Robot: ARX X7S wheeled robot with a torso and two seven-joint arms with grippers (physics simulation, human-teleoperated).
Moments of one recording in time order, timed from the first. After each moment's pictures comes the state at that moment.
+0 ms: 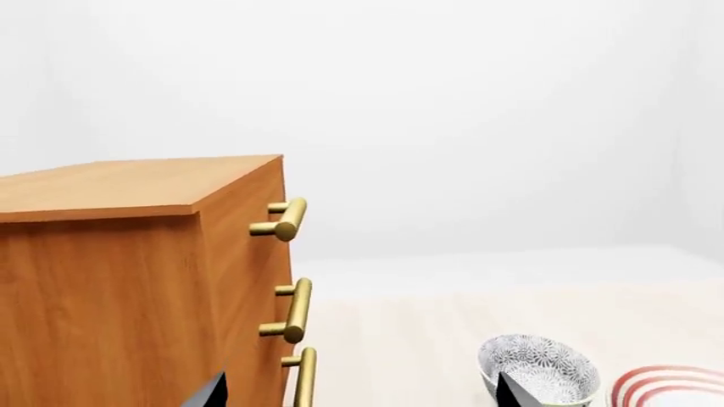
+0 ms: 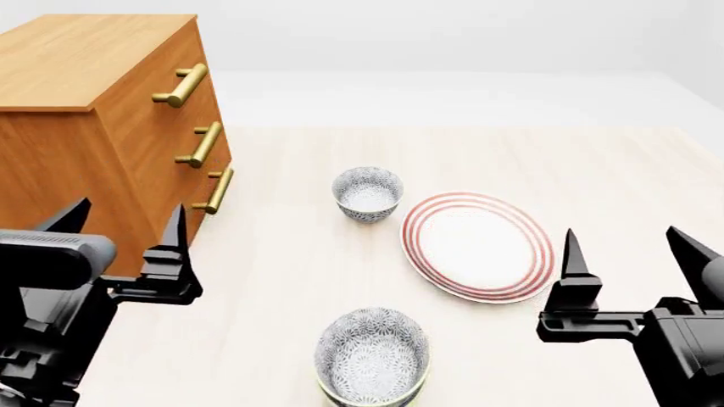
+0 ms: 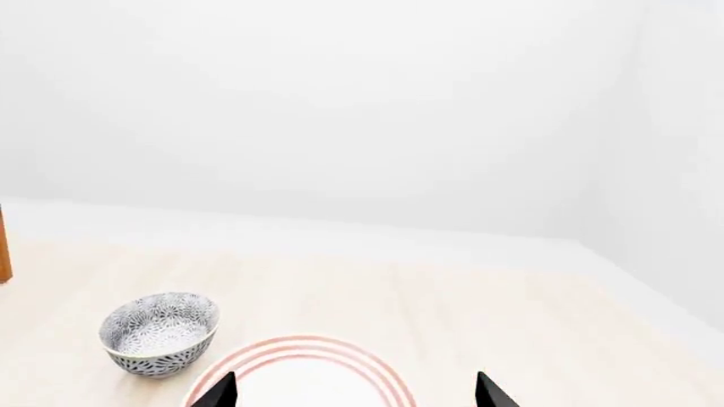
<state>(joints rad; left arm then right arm) -0.17 -0.53 -0.27 0.83 -0.76 -0.85 -0.24 0.10 1.14 -0.07 -0.96 1.23 0.43 0.99</state>
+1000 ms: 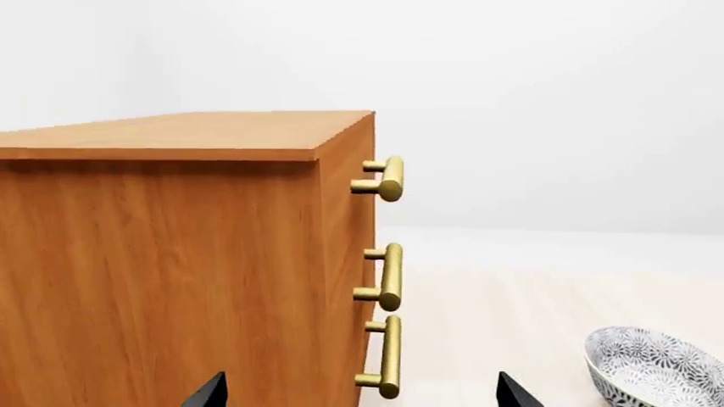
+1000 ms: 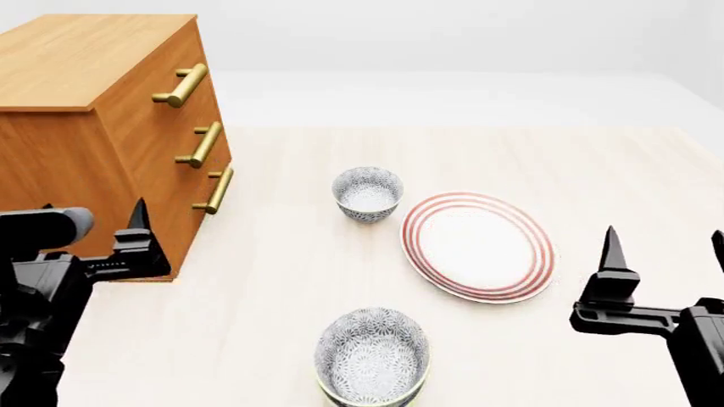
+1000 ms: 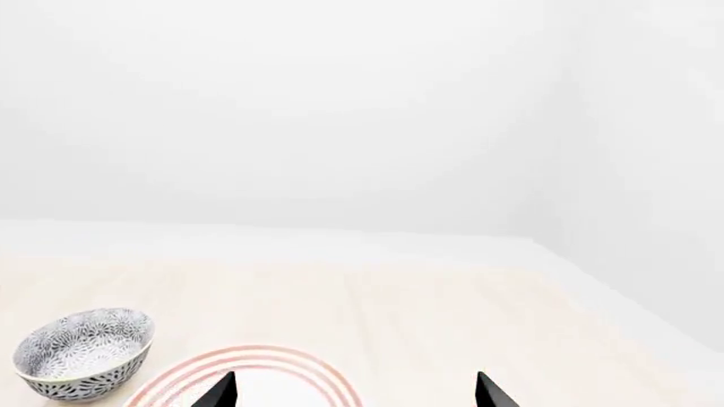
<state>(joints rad) -0.24 -0.55 -0.27 0.63 -0.70 -0.84 -0.28 -0.09 1.15 0.07 -0.90 1.15 0.35 0.96</state>
